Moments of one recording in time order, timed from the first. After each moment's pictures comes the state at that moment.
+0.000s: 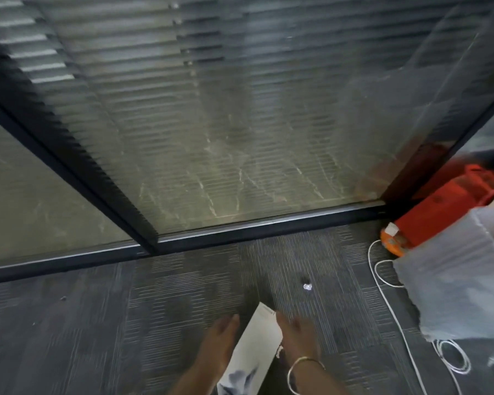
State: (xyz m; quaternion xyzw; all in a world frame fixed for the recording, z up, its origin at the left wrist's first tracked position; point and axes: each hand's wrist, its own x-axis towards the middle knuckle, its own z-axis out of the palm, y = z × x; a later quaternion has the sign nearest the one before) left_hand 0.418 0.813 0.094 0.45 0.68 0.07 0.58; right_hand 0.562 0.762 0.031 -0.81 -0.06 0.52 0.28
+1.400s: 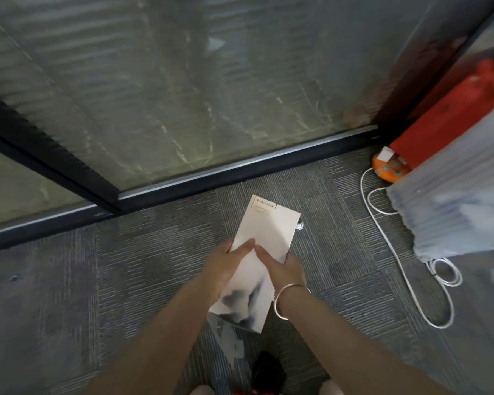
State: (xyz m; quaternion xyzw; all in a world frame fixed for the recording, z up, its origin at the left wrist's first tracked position) left_hand 0.458 0.872 -0.030 0.49 0.62 0.00 0.62; right_hand 0.557 0.790 -0.070 -0.77 0.00 0.48 0.43
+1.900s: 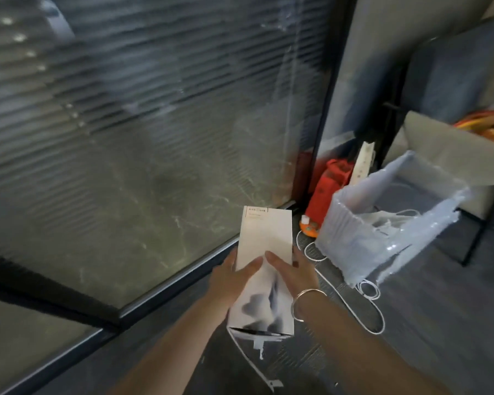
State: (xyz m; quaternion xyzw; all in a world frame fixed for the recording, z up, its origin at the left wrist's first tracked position) left_hand 0.538 0.846 0.317 0.67 0.45 0.04 0.59; right_hand 0.648 0.743 0.287 -0.76 -0.05 0.33 0.56
